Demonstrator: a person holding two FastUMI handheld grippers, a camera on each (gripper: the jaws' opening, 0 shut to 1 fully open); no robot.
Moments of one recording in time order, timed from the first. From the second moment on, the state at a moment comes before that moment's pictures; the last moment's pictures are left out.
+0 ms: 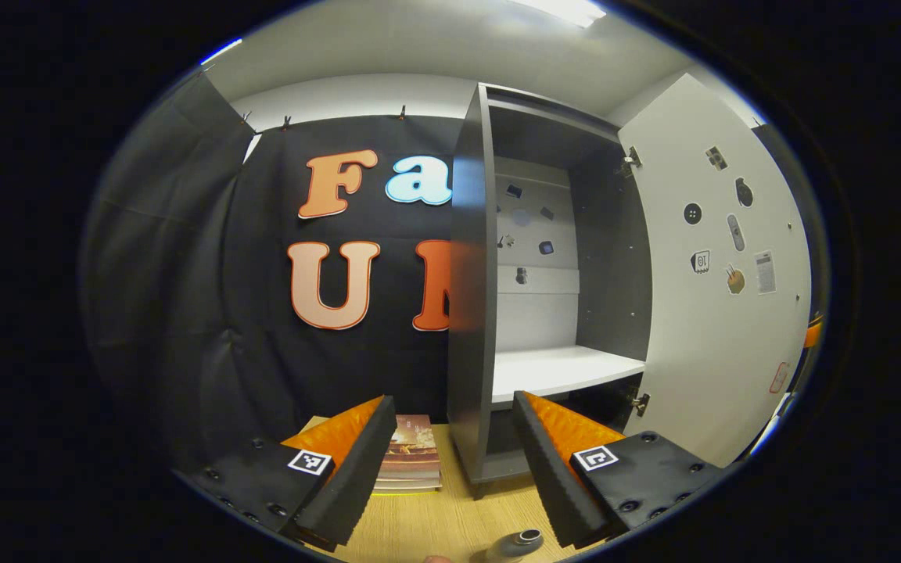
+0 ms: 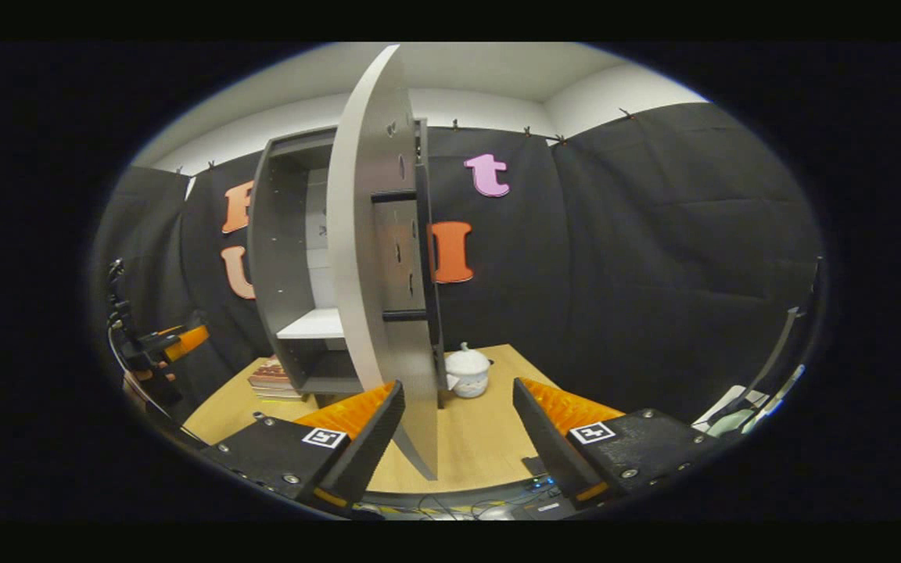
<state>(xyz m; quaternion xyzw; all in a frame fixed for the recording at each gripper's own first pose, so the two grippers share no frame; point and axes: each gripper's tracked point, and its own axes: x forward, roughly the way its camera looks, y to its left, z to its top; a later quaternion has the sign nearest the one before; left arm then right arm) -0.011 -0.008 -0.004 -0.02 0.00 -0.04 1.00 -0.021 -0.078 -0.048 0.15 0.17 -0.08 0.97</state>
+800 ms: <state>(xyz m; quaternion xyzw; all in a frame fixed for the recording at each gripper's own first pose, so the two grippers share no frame) 0.026 0.062 -0.012 -0.02 0.01 -0.07 1.00 0.132 0.110 -0.016 0.23 0.12 0.03 0.97</state>
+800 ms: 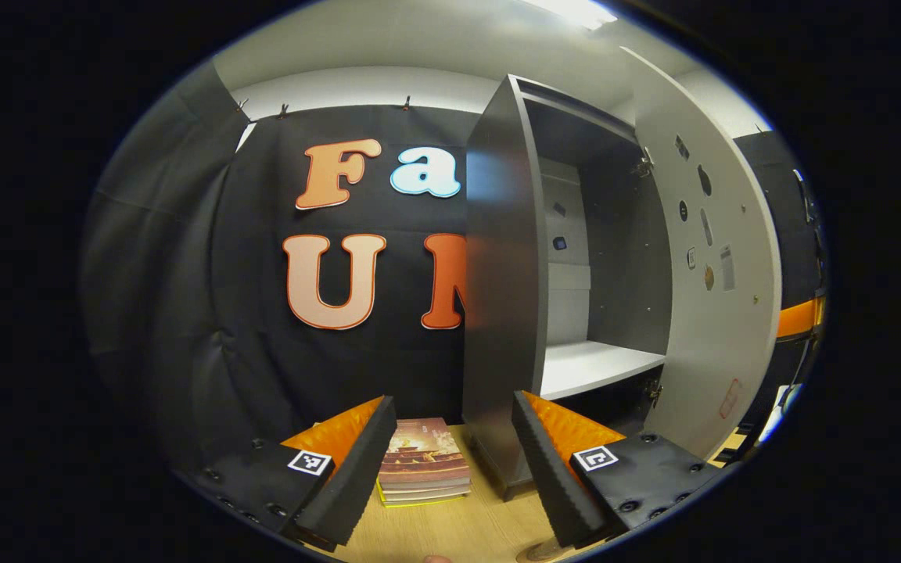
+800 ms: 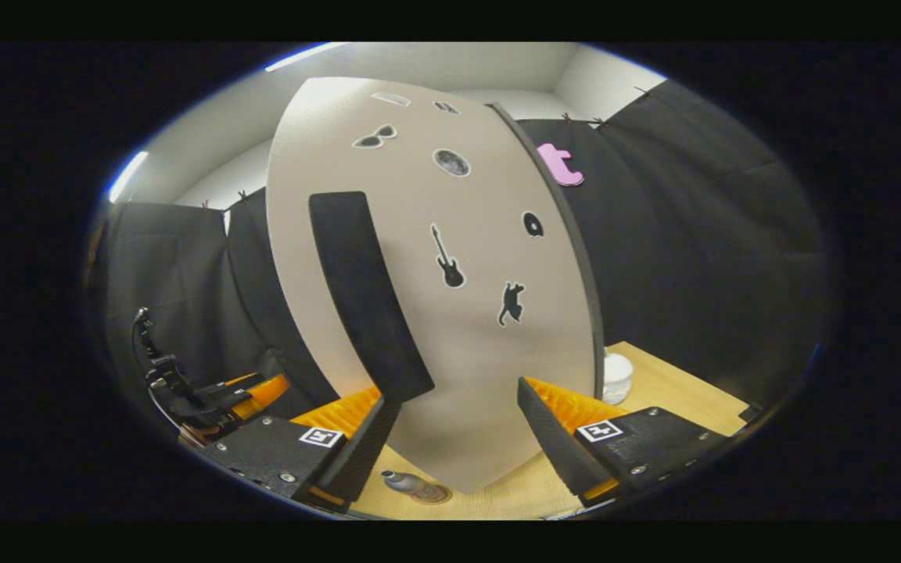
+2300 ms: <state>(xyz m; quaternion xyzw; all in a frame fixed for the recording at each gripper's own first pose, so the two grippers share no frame) 0.045 0.036 -0.019 -0.02 0.04 -0.07 1.00 0.247 0.131 -0.068 0.18 0.12 0.01 0.98</state>
